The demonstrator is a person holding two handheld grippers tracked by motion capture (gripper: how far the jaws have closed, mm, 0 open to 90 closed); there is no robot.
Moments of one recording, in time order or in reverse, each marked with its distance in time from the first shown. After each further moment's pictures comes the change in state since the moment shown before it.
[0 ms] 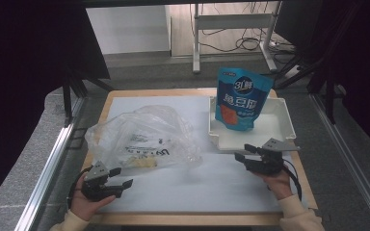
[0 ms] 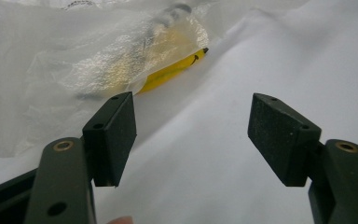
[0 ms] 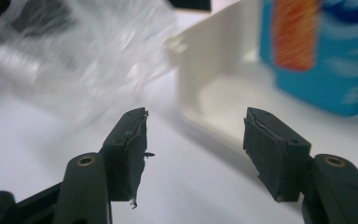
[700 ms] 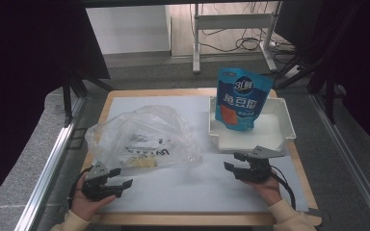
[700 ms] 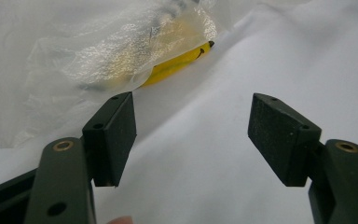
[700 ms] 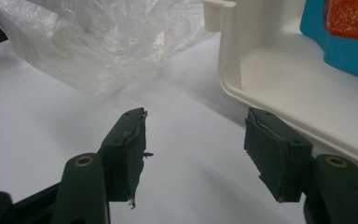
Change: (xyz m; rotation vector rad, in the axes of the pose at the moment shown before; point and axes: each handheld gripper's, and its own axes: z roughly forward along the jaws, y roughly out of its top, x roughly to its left) left arm 0.002 -0.003 0.003 0.012 0.004 -0.016; right arm 0.023 -0.015 0.020 0.061 0.025 -0.018
